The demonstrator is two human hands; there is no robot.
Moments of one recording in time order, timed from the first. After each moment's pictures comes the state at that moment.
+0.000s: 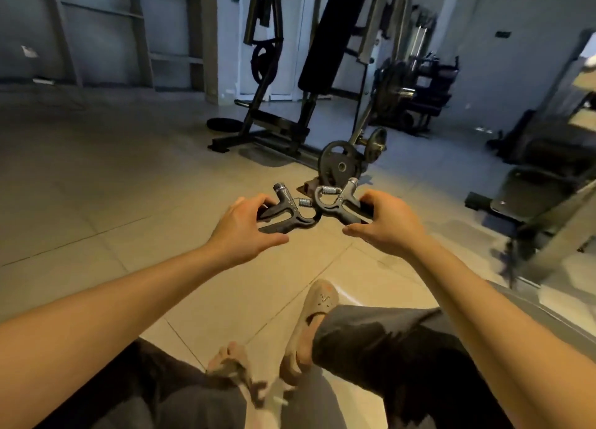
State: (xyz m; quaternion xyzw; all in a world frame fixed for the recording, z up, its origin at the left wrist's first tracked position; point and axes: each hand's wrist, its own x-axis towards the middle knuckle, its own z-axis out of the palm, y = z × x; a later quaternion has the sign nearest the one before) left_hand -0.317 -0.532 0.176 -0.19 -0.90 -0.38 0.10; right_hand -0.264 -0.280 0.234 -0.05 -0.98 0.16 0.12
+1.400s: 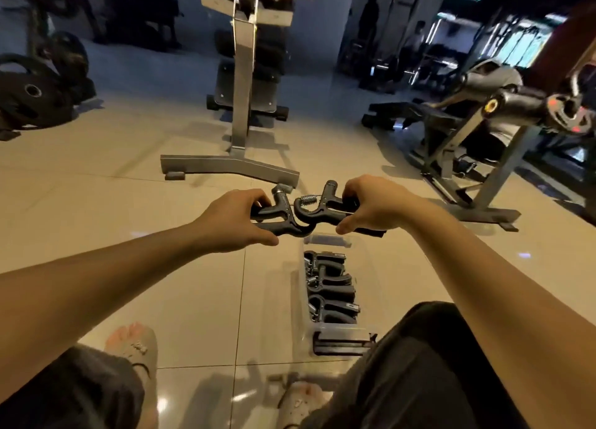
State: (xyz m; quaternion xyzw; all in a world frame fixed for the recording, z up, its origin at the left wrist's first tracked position) left_hand 0.206 -0.108 0.167 -0.56 -0.76 -0.30 -0.13; right_hand 0.408 0.028 0.253 -0.38 -0.92 0.07 -0.04
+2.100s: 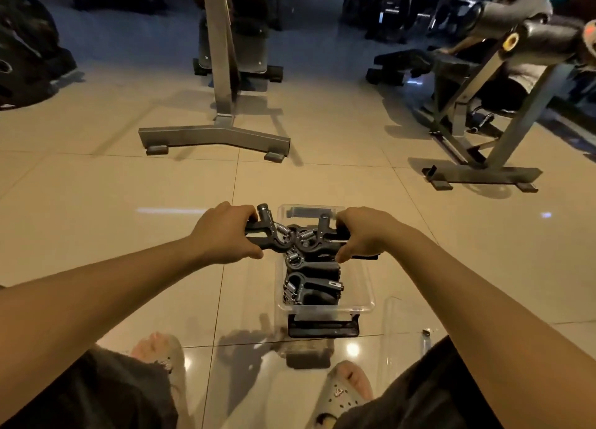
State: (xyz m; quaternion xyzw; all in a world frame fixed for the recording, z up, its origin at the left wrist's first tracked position) left_hand 0.276 -0.037 0.094 -0.53 -0.83 -0.13 -0.12; right_hand 0.481 0.132 0.120 -0.36 -0.91 0.07 -0.17
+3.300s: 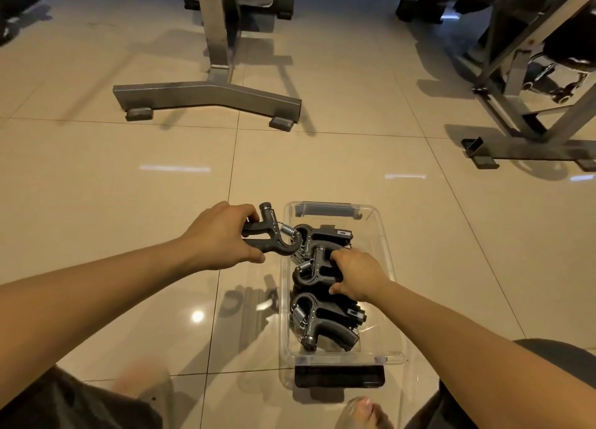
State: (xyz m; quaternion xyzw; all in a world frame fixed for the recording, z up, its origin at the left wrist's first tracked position) left_hand 0.193 0.069 0.031 -0.51 -0.82 -0.11 -0.23; right_hand 0.424 0.230 -0.087 -0.32 -0.92 0.08 -0.19
